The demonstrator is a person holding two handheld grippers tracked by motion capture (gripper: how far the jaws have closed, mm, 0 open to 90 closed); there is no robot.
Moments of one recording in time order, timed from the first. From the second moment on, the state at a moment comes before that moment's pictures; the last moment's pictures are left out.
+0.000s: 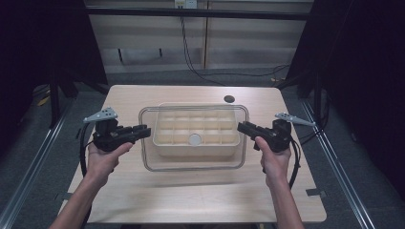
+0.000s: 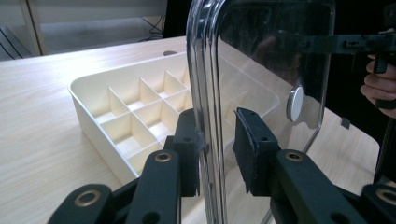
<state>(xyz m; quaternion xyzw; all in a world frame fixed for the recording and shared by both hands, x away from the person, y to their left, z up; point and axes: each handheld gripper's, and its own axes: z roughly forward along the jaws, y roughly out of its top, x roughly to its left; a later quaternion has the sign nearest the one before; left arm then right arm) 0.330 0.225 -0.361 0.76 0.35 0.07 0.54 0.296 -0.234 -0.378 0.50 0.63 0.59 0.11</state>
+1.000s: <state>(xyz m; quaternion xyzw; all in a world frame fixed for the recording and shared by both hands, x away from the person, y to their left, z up) 0.362 0.215 -0.336 0.74 0.36 0.08 0.55 0.333 -0.238 -0.352 0.51 0.62 0.59 0.12</state>
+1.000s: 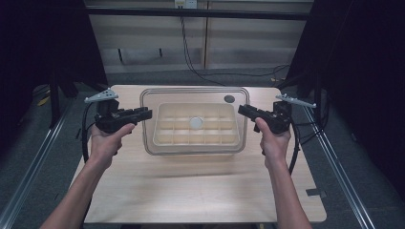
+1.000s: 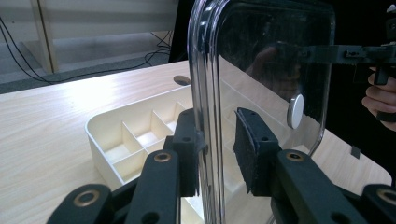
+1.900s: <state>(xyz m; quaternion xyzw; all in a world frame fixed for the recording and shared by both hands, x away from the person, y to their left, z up) 0.399 0.214 -0.352 0.74 0.39 0.06 0.54 0.366 -0.238 -0.366 0.53 0.62 0.58 0.09</state>
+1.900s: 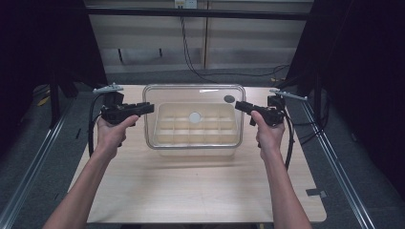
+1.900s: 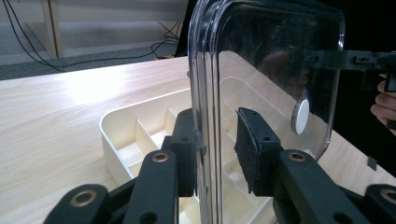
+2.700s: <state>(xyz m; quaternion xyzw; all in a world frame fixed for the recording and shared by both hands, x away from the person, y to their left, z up) 0.432 0.208 -0.367 0.74 0.42 0.05 0.52 0.396 -0.239 -0.378 0.55 0.62 0.55 0.08</state>
